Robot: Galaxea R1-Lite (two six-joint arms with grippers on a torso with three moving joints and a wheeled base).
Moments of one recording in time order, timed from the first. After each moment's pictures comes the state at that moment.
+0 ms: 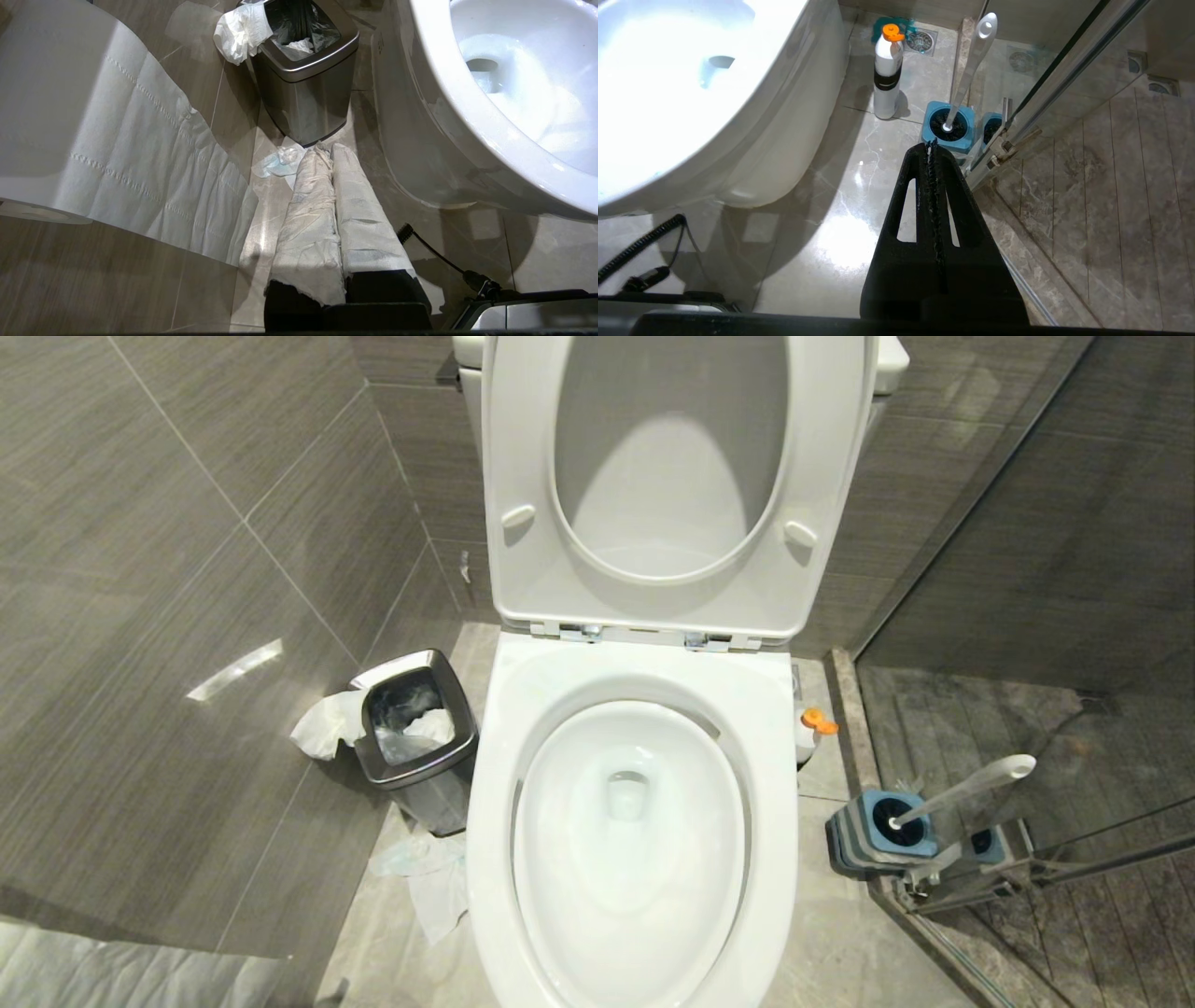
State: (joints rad) left arm 0.01 0.00 0.00 0.01 -0.04 0.06; right arm 0.00 0.00 0.00 0.01 -0.01 -0.05
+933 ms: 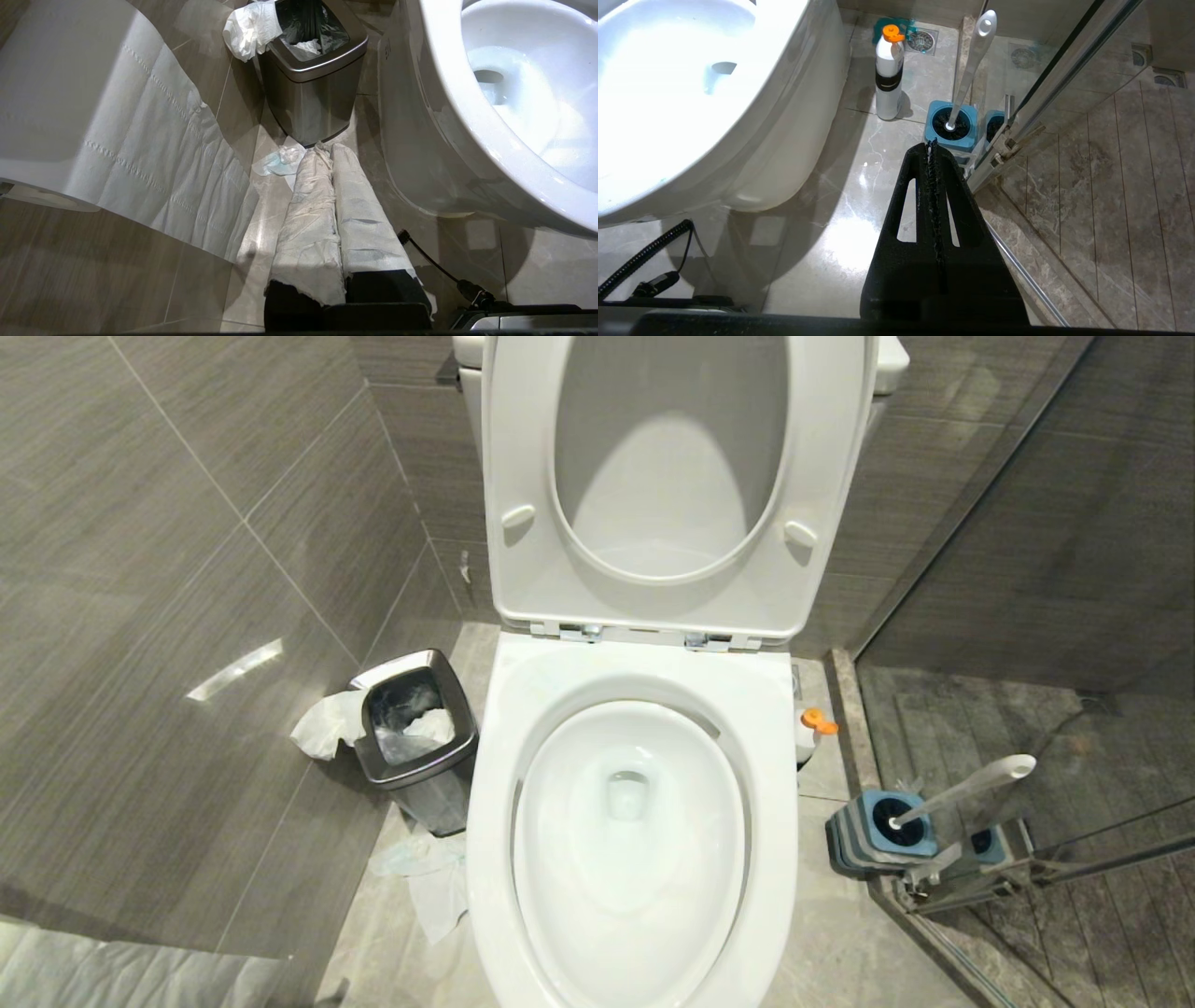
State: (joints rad) left arm 0.01 0.00 0.00 0.00 0.00 0.01; right arm 0.00 0.00 0.00 0.00 -0.02 -0.01
